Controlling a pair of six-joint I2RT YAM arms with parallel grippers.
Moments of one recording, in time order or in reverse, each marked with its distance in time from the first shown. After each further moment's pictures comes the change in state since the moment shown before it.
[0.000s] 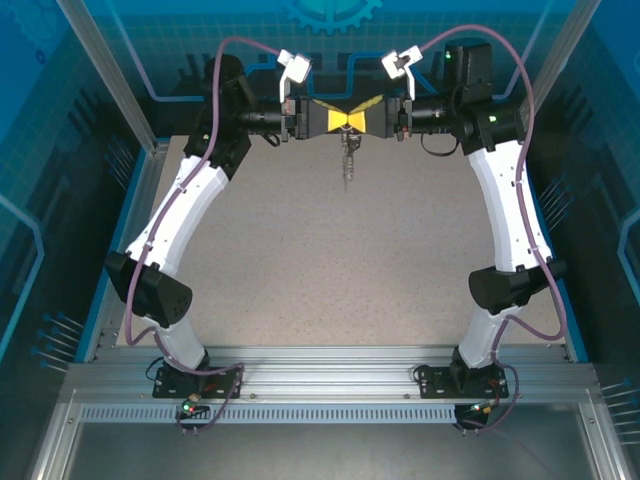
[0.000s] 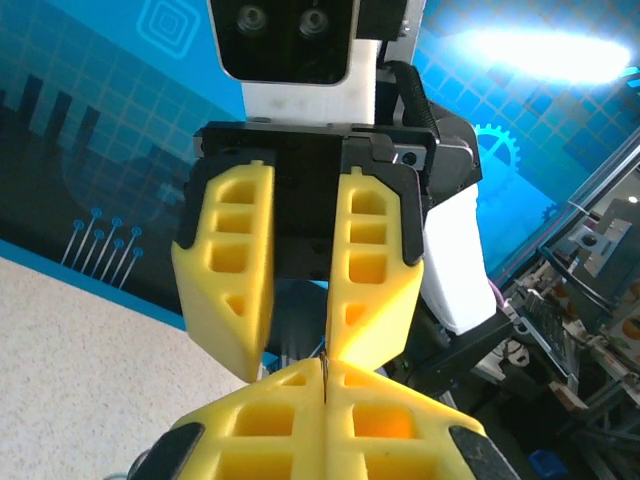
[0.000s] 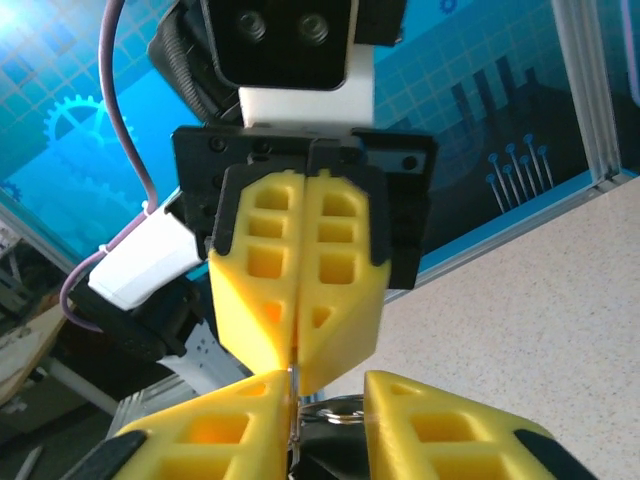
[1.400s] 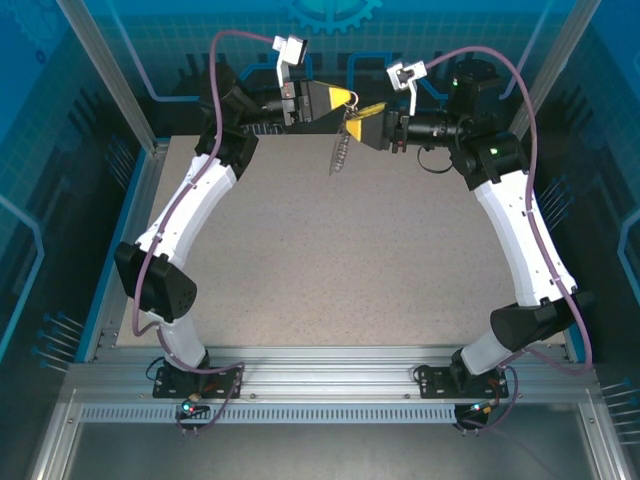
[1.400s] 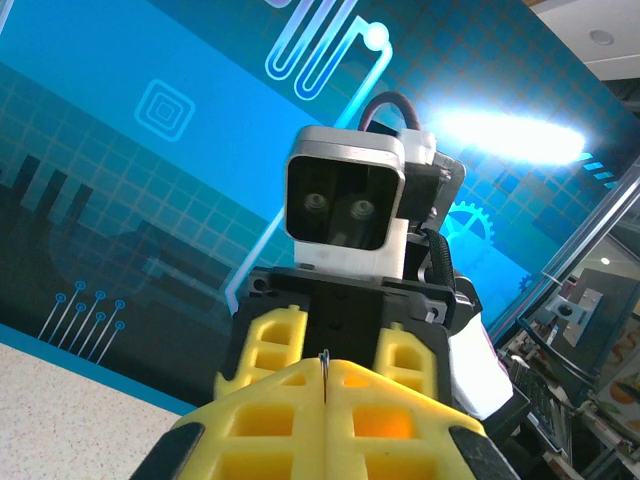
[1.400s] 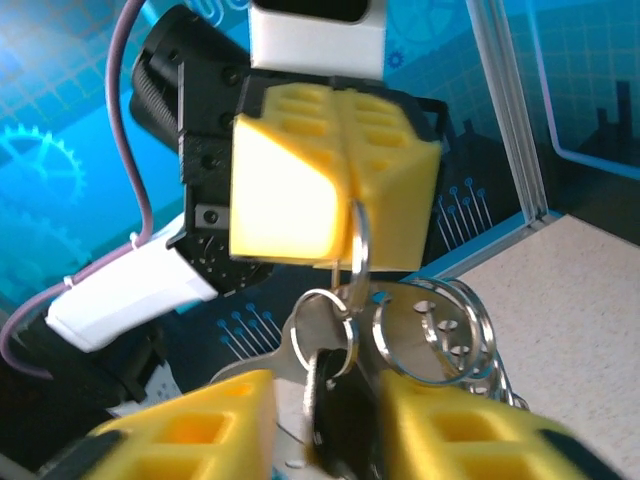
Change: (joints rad) left arm -0.002 0.043 -0.016 0.380 -0.092 -0.314; right arm 0.060 -0.258 -0.411 0.361 0.213 0.137
